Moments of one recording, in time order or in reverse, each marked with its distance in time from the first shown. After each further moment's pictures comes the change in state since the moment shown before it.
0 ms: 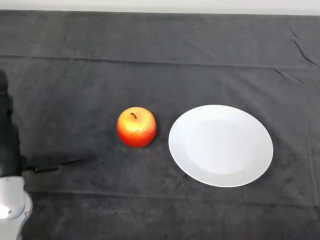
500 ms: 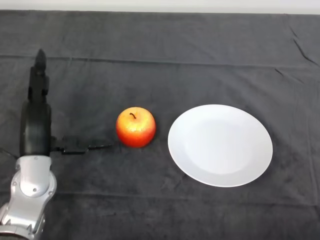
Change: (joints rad) left arm -0.099 -0.031 -0.062 0.165 -0.009 -0.042 -0.063; right arm 0.000 0.000 0.000 0.000 0.000 0.000 0.000
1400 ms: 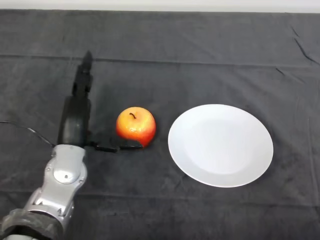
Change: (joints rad) left arm -0.163 -0.089 -0.126 0.217 -0.032 -0.026 -0.021; right arm 0.000 0.000 0.000 0.000 0.000 0.000 0.000
